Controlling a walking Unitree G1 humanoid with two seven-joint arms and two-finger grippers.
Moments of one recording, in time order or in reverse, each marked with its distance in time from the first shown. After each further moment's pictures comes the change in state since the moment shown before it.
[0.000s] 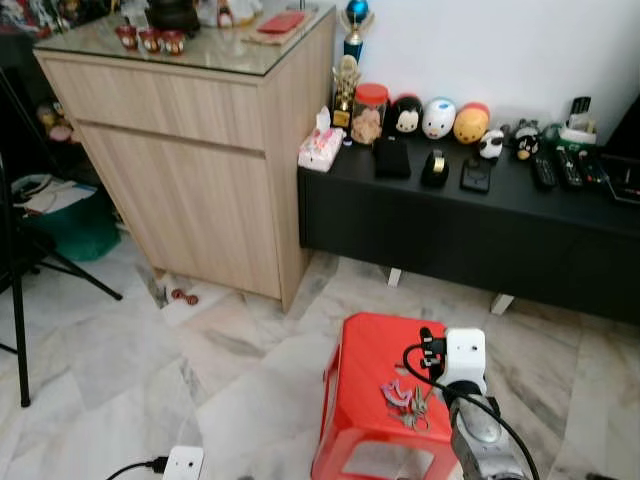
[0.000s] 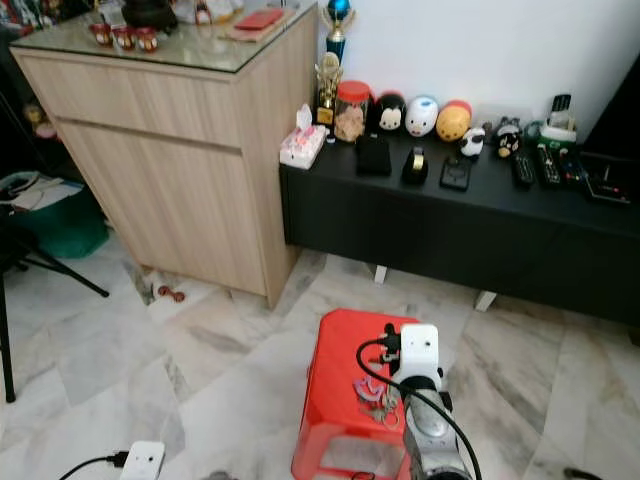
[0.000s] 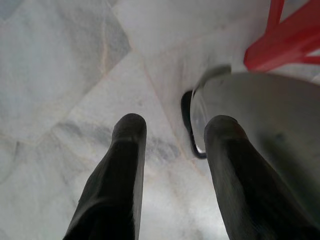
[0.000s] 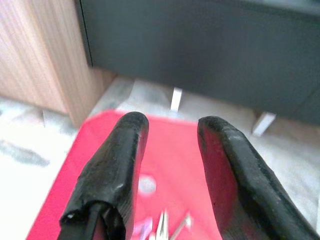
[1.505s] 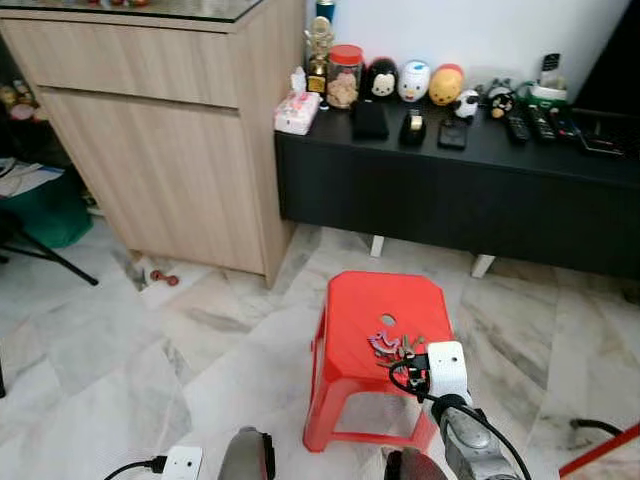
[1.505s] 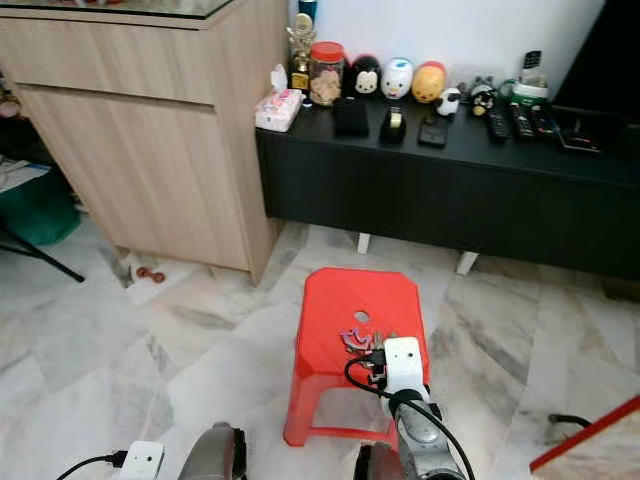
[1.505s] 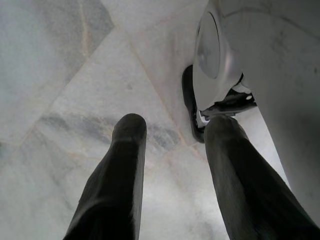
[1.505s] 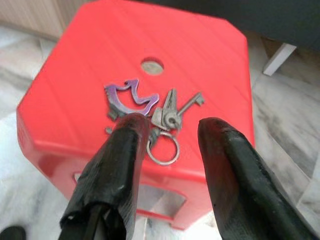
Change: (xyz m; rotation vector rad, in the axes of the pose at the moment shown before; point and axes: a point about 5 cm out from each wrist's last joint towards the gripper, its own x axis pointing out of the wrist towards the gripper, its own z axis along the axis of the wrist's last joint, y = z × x) left arm 0.001 0.000 0.003 0.006 0.001 -0.005; right arm -0.005 0.006 -0.023 -0.057 0.177 0.073
